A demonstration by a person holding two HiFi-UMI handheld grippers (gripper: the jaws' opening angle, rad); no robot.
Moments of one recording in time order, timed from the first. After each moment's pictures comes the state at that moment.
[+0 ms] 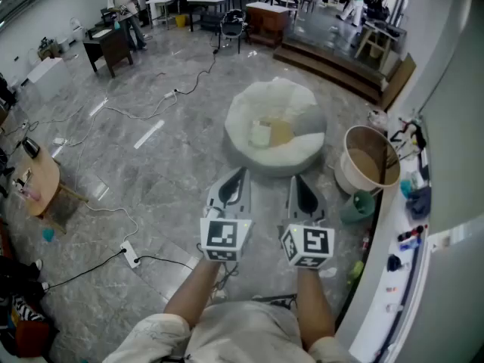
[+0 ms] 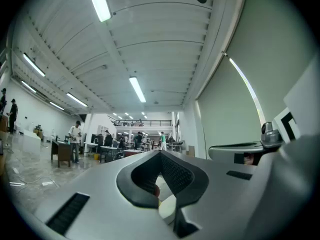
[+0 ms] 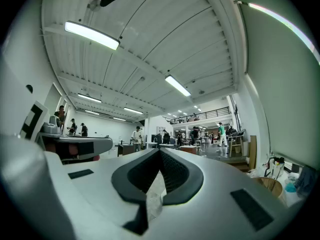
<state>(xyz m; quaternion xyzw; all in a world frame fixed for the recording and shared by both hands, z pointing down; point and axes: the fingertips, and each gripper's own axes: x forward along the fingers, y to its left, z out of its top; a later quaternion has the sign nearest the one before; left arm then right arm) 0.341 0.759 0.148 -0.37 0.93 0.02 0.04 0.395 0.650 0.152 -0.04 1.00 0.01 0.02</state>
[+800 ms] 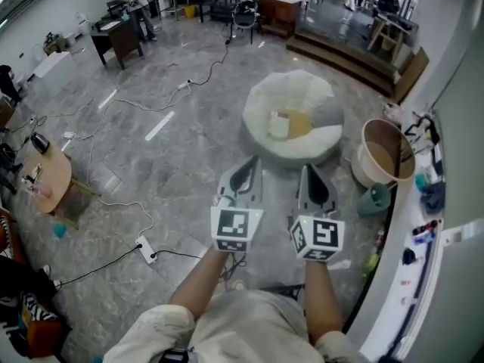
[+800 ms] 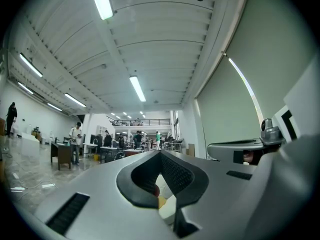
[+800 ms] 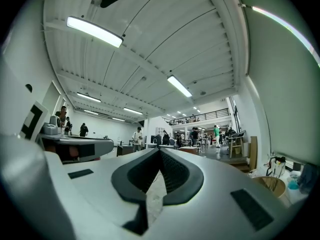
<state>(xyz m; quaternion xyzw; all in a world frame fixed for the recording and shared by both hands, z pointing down) 0.293 0.814 0.150 -0.38 0.92 0.00 0.04 0.349 0.711 0.151 -0.05 1.00 0.02 0.04</state>
